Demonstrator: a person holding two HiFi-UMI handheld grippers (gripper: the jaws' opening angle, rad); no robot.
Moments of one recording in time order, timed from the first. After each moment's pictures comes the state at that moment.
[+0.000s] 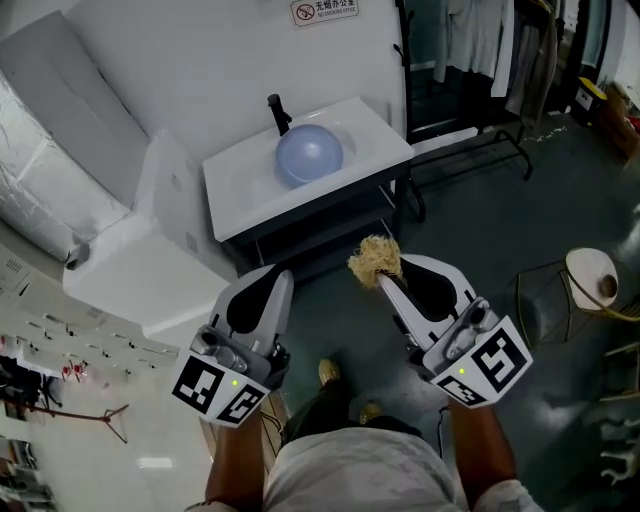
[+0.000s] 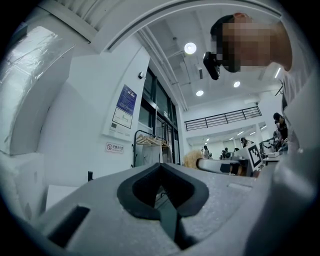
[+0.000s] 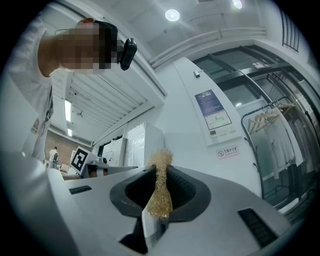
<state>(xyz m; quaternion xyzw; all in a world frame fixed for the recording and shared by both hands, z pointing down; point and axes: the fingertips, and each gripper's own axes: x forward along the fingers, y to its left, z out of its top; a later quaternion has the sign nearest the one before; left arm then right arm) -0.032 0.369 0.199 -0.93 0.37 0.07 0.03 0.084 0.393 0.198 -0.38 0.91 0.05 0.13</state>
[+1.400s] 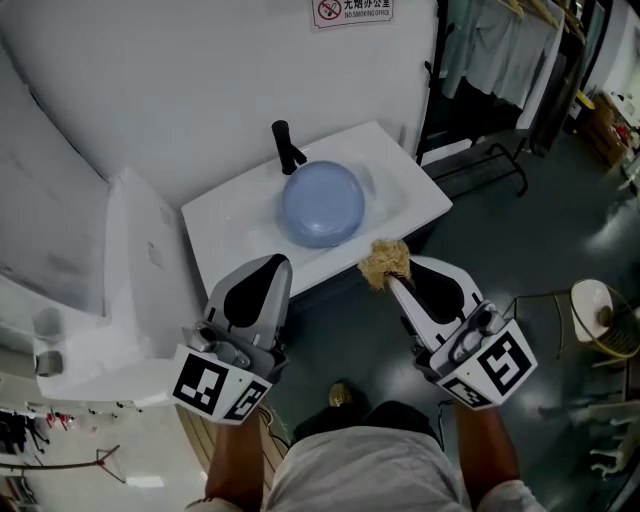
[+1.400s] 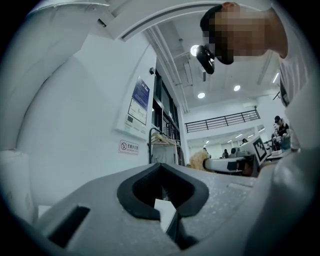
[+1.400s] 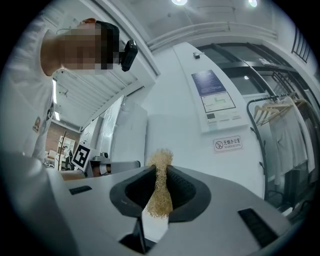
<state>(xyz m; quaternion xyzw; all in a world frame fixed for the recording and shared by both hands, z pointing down) -0.116 0.065 0.214 -0.93 0.34 0.08 0.04 0.002 0.107 0.213 -0.43 0.90 0.05 0.07</state>
